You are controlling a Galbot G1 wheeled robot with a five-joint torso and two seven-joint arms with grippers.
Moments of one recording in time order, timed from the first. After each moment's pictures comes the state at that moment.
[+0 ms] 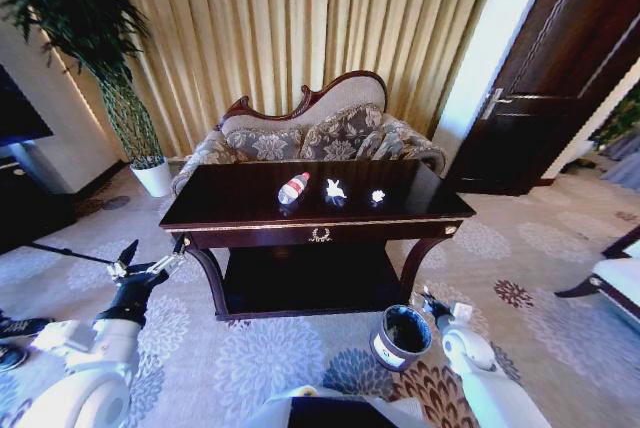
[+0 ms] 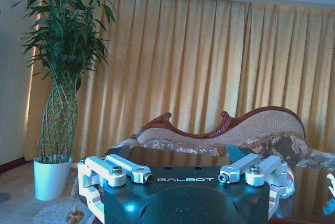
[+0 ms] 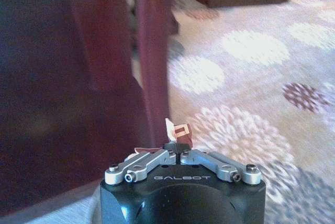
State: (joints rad) left arm 1.80 -1.35 -0.97 -2.50 -0.57 0.21 -0.03; right arm -1.33 1.14 0.61 1.31 0.57 -0.25 0.20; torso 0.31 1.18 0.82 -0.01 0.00
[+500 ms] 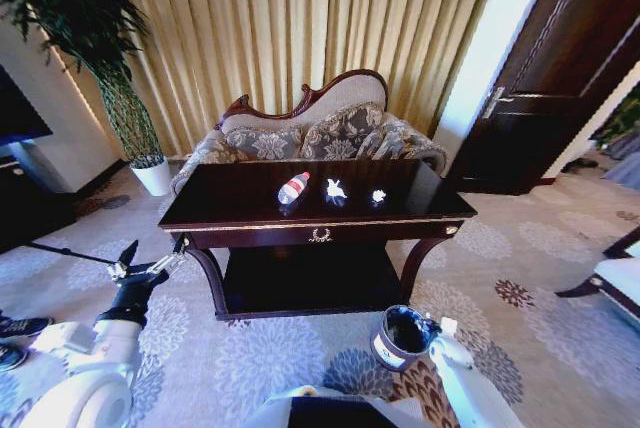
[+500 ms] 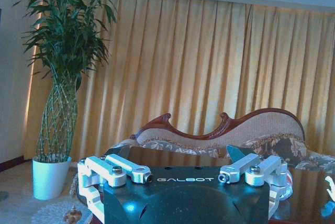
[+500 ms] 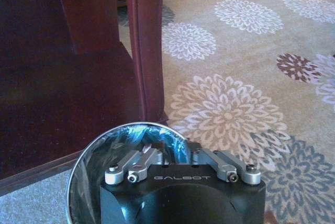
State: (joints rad) left arm 1.80 -1.36 -0.96 -2.50 -0.57 0.21 -0.03; right arm -1.19 1.22 0.58 1.03 0.46 -0.21 0.20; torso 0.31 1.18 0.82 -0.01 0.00
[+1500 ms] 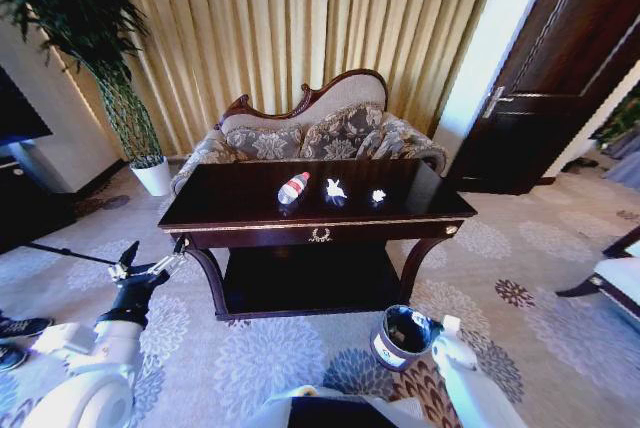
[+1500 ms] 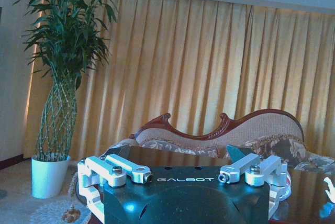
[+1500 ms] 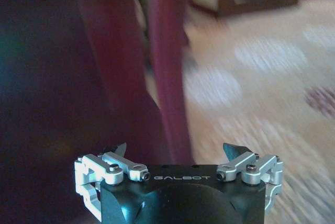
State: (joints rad) left arm 1.80 -1.37 -0.96 -2.50 -0.57 0.20 -0.03; right arm -1.30 1.18 0.65 1.32 0.57 -0.15 0.10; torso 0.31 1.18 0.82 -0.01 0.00
